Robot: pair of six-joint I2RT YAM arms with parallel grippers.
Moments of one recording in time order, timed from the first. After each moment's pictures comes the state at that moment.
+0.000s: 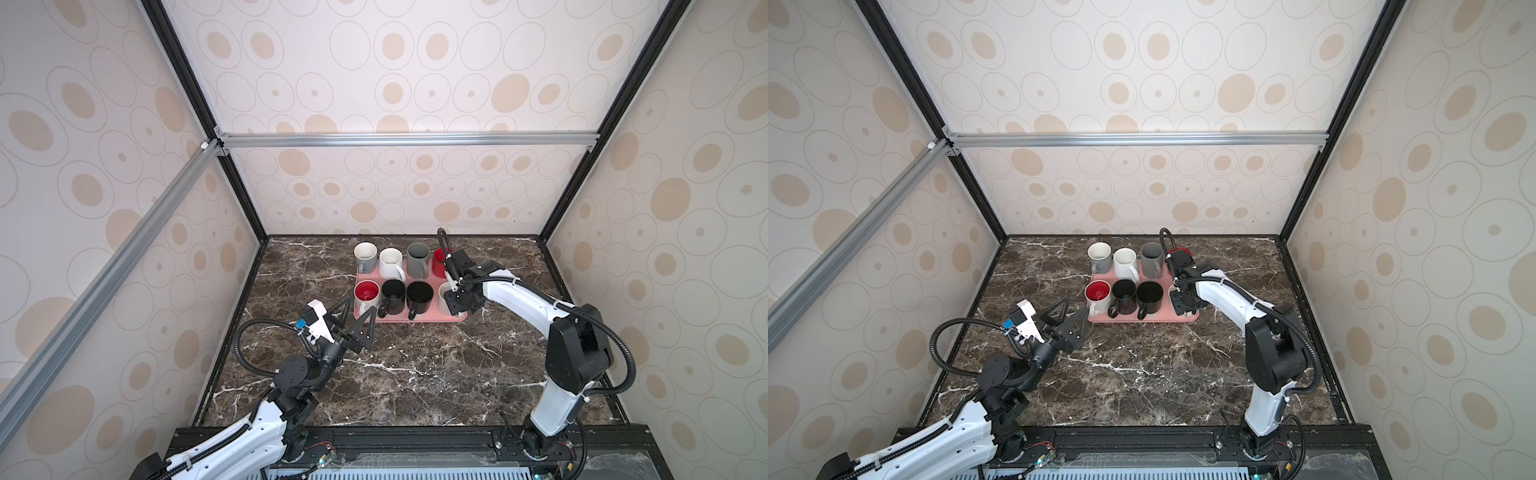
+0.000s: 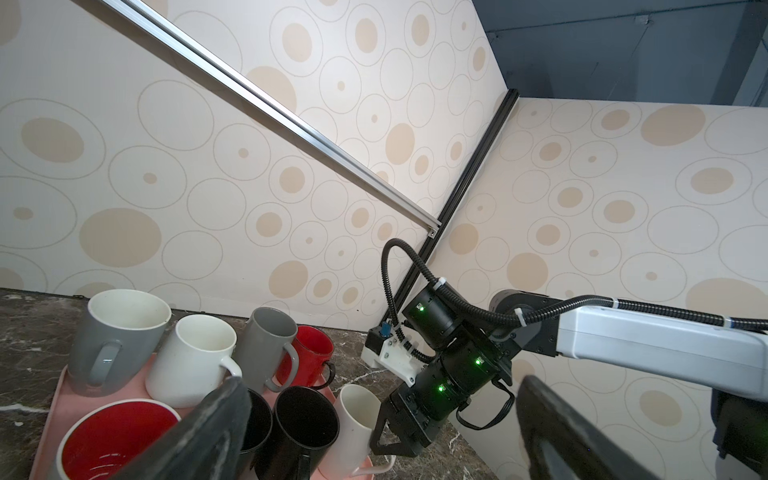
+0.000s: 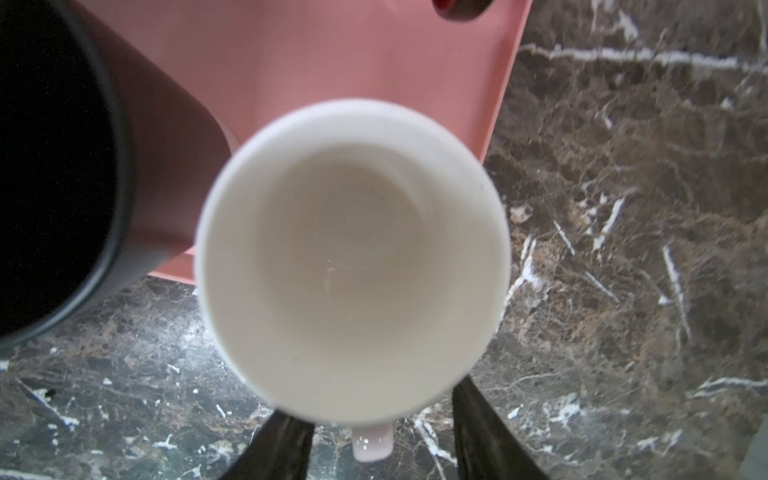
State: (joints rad) left arm -0.75 0.68 0.21 0.81 -0.18 -0.50; right arm 0.48 1.75 1.39 -0.91 0.18 0.16
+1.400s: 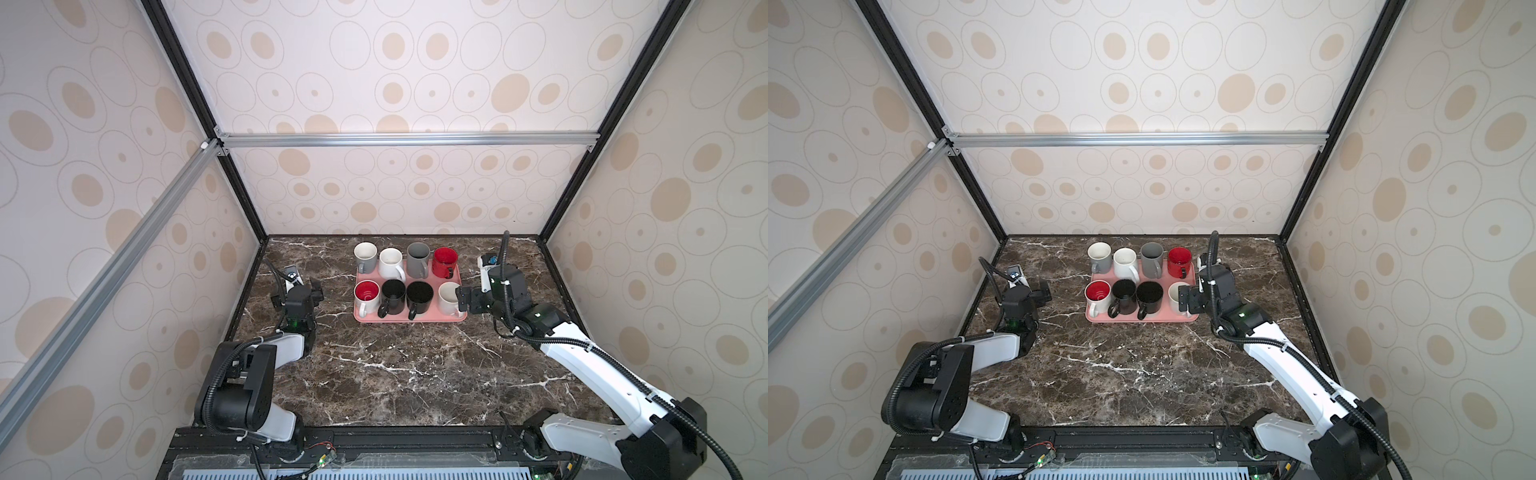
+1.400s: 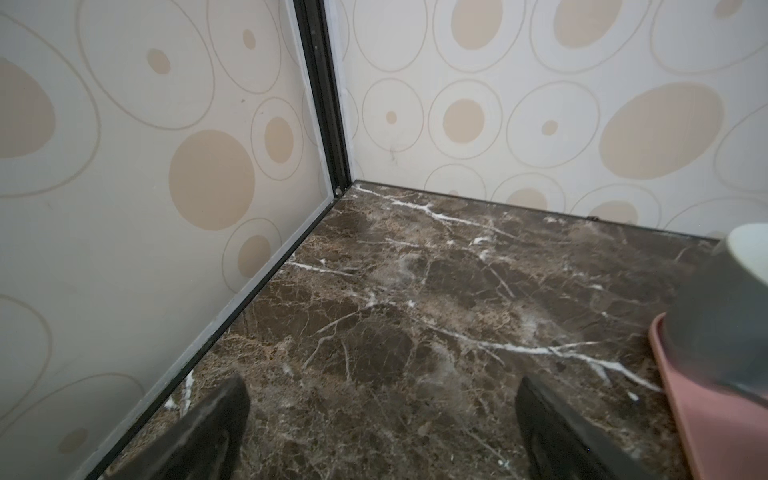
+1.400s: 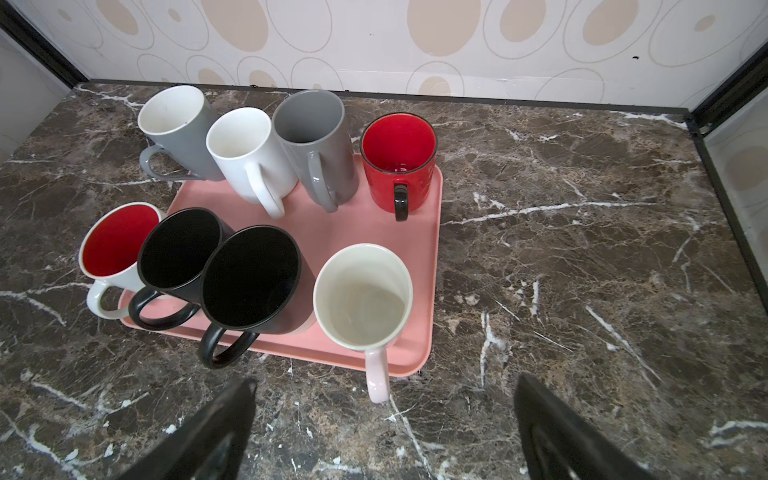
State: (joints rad) left arm -0.09 1.50 0.52 0.70 -0.50 -0.07; right arm 0.48 1.16 0.97 -0.45 0.22 0.25
